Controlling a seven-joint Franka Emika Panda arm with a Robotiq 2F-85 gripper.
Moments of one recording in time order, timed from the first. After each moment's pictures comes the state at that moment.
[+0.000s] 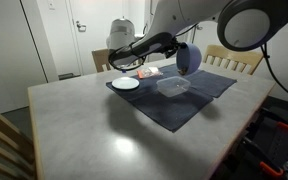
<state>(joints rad) 0.36 1.46 -0.20 -0.49 -0.90 0.70 -0.22</state>
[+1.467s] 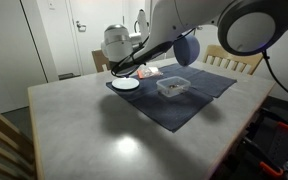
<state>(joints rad) 0.42 1.47 -0.20 -0.52 -1.16 0.70 -0.30</state>
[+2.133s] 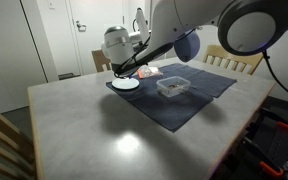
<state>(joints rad) 0.42 1.47 -0.20 -0.53 -1.25 0.70 -0.35</state>
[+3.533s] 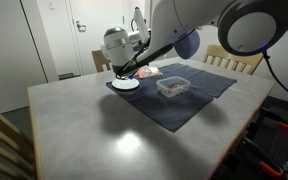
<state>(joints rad) 0.42 1.47 -0.20 -0.54 -1.31 0.70 -0.40</state>
